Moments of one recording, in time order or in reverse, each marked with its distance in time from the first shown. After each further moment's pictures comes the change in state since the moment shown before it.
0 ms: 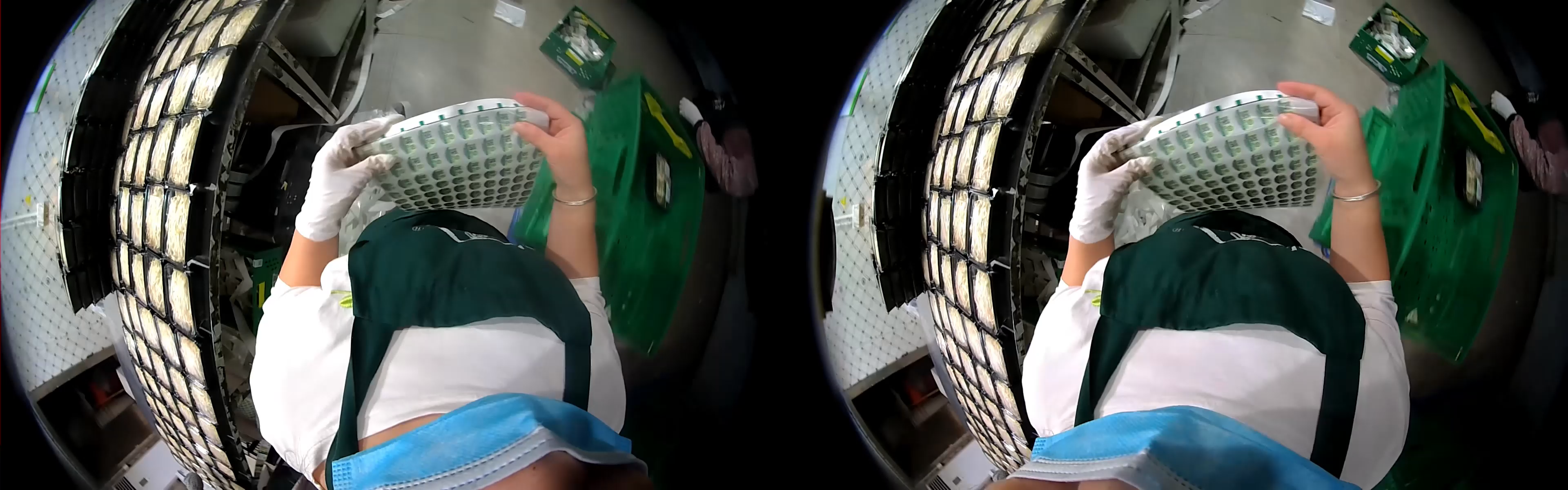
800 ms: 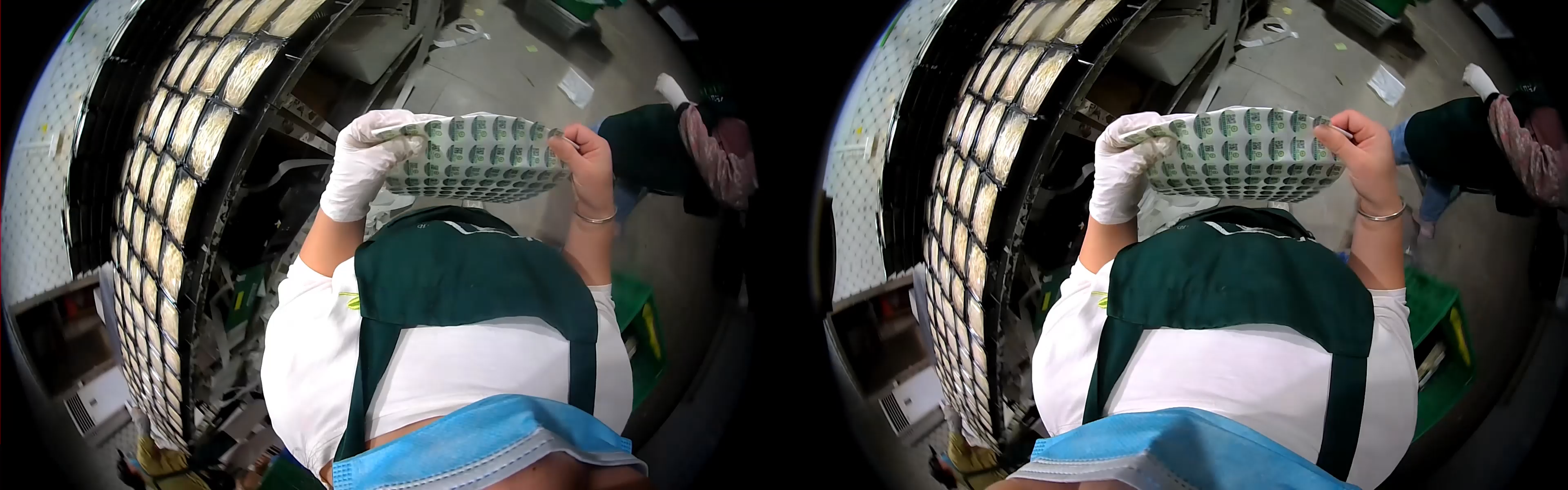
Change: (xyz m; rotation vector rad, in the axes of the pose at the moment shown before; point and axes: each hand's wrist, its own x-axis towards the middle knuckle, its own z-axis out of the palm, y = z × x) left_hand 0.324 0.035 0.014 -0.089 0.265 0.220; right_hand 0.361 0.038 -0.117 -0.040 -0.281 0.085
